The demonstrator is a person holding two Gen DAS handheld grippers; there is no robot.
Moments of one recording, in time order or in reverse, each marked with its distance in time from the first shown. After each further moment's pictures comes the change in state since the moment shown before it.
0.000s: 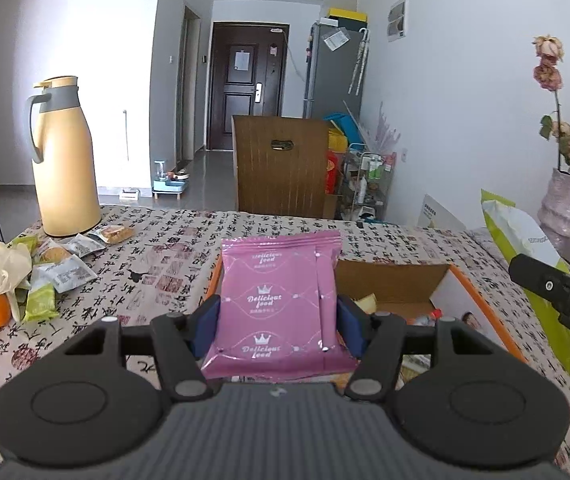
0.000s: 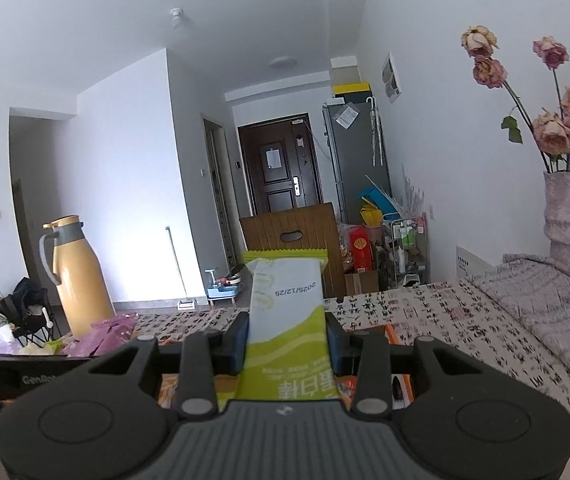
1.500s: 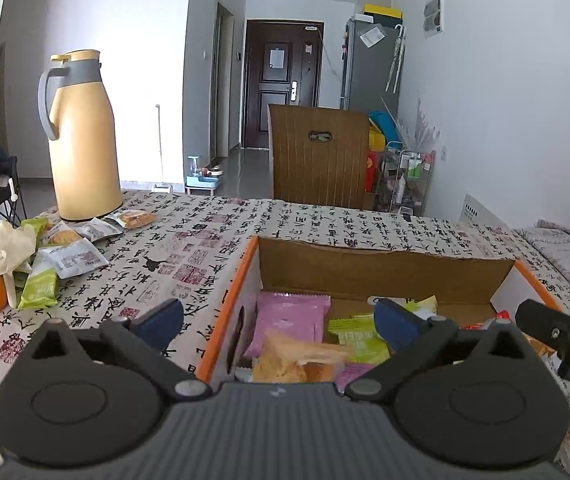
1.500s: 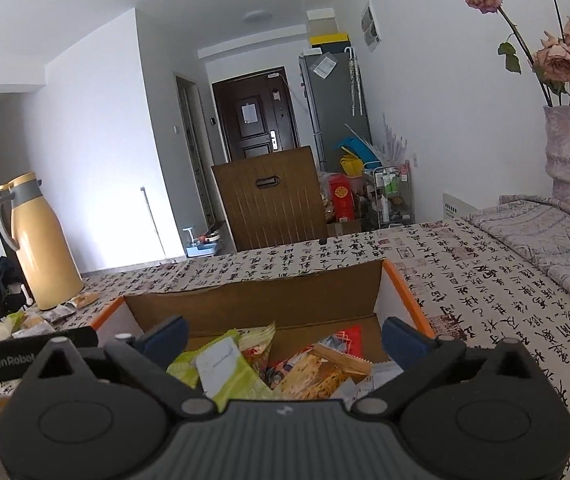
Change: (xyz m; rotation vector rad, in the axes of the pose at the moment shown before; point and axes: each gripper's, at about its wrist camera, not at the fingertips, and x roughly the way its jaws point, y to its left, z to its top) left arm 0.058 0.010 -0.023 -0.030 -0.003 0.105; right arm 0.075 -0.011 -0.039 0.045 0.146 -0.060
